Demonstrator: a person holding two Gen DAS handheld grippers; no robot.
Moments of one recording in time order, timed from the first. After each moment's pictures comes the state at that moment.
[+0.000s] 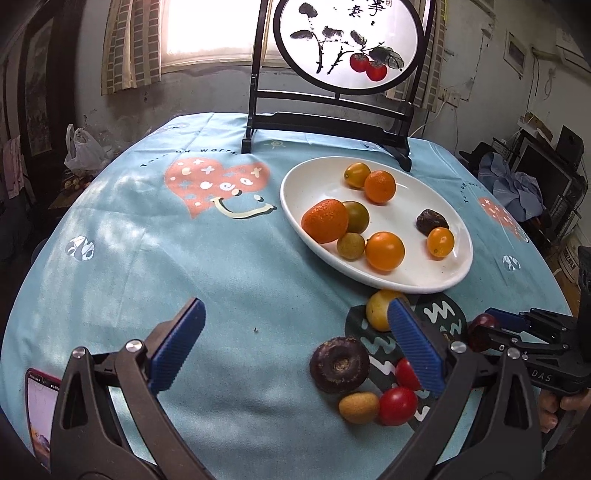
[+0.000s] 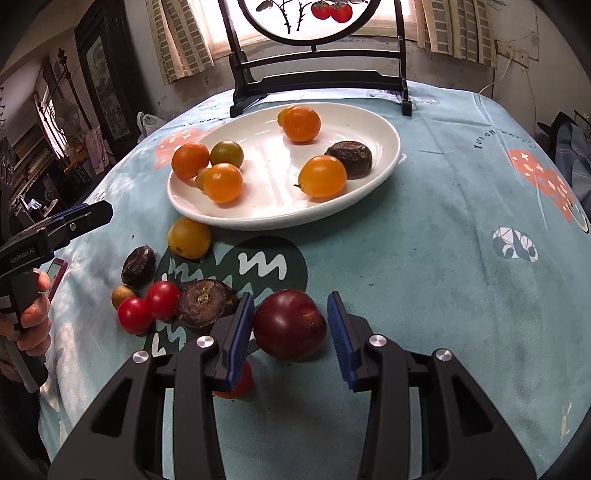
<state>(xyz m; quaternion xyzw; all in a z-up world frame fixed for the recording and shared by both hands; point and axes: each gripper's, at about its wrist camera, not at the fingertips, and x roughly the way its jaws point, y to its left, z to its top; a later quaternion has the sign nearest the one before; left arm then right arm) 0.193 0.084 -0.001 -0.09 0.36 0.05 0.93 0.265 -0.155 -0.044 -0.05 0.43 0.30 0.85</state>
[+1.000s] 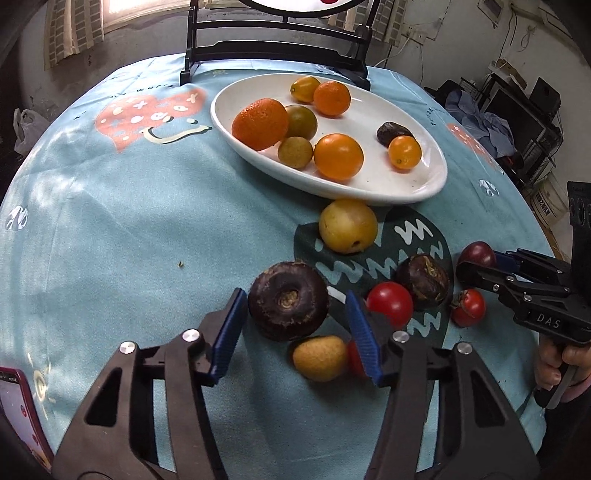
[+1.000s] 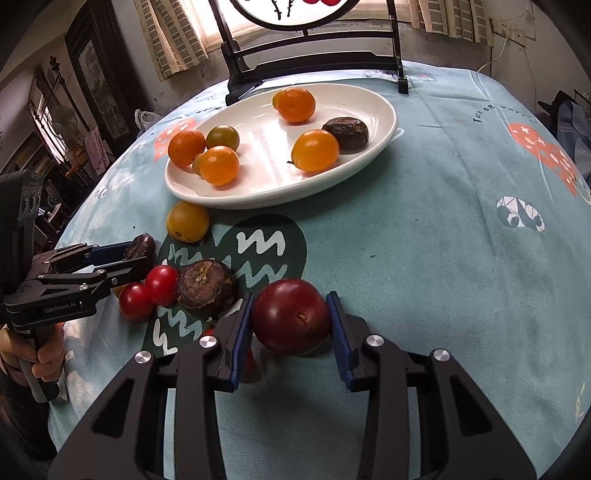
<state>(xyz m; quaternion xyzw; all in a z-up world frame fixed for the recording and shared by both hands) 0.205 0.059 -0.044 -0.08 0.47 -0.04 0.88 0.263 -0.163 -0.052 -0.03 0.46 0.30 0.84</state>
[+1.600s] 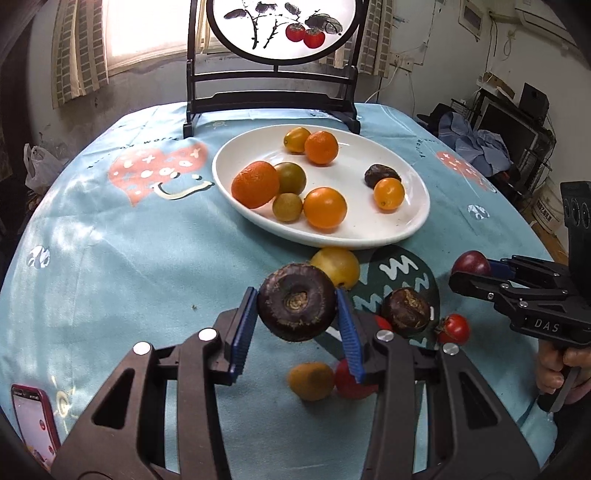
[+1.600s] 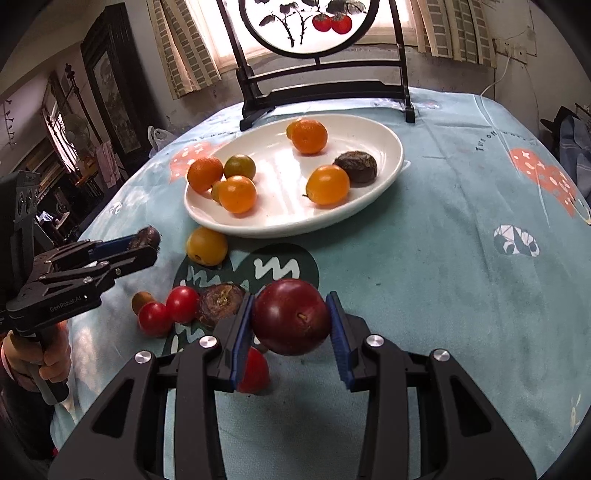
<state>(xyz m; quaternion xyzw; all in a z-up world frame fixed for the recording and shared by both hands) 0.197 0.050 -0.014 -0.05 0.40 -0.04 0.92 0.258 -0.166 -0.033 -0.01 0.40 0.32 0.86</state>
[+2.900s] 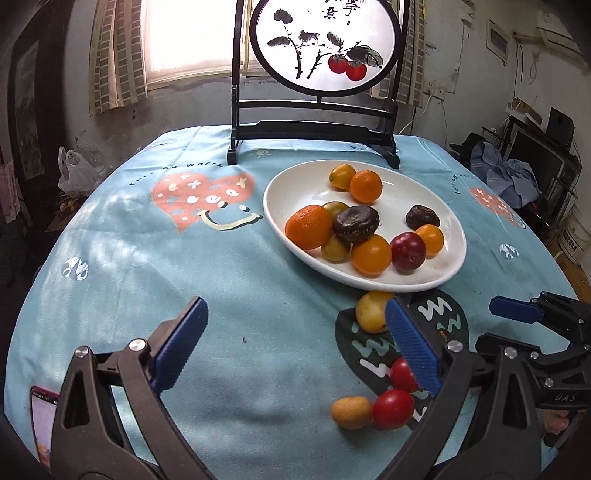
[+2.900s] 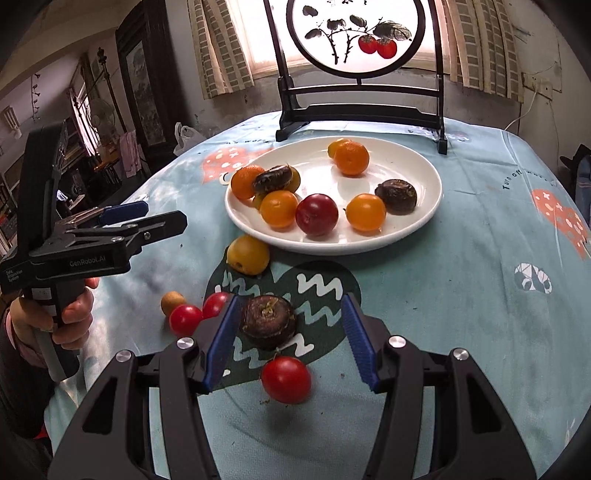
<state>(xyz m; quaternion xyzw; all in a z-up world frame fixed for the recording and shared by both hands) 0.192 0.072 -0.001 -0.05 0.35 0.04 0.94 0.240 -0.141 -0.023 -0.06 0.37 0.36 0.85</state>
